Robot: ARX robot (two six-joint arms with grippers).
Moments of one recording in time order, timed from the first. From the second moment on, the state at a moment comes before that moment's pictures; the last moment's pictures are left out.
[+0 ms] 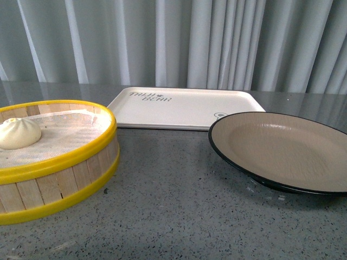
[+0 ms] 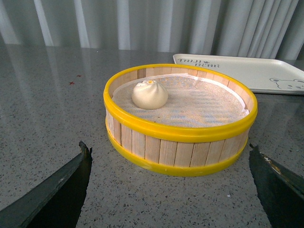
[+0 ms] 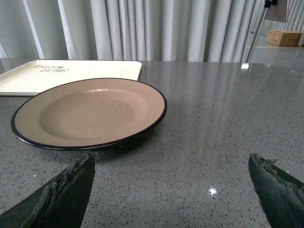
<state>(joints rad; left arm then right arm) 0.00 0.00 0.03 0.00 0.00 0.00 0.00 0.00 0.01 0.00 0.00 0.00</state>
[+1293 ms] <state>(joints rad) 0.06 0.35 0.20 -0.20 0.12 -0.15 0.00 0.00 0.01 0.00 0.00 0.00</state>
